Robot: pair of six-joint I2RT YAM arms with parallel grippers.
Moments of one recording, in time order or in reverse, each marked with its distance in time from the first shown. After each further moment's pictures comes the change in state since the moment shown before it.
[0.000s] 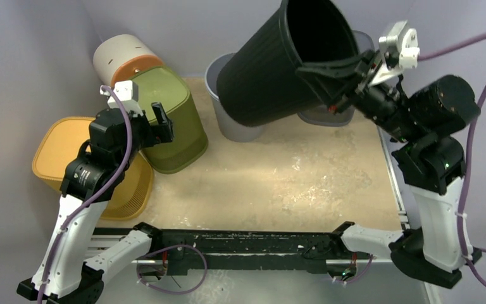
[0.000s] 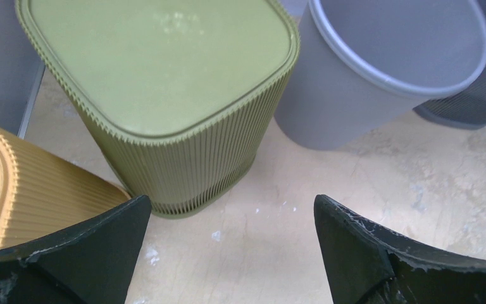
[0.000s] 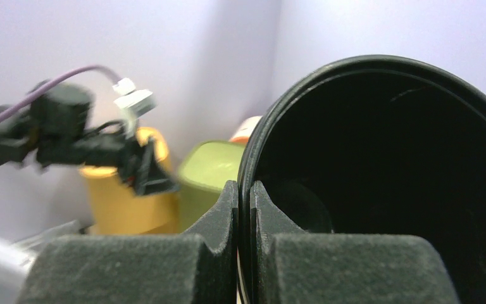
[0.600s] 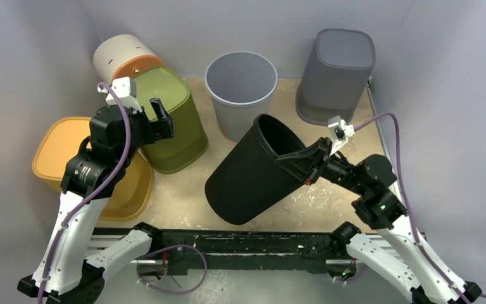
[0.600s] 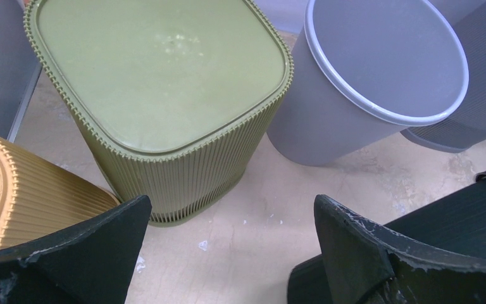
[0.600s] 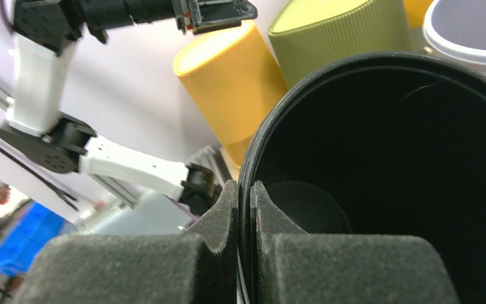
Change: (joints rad) left arm 0.000 0.033 0.041 0.002 -0.021 -0.051; right arm 0.002 -0.578 -1.160 0.396 -0.203 0.503
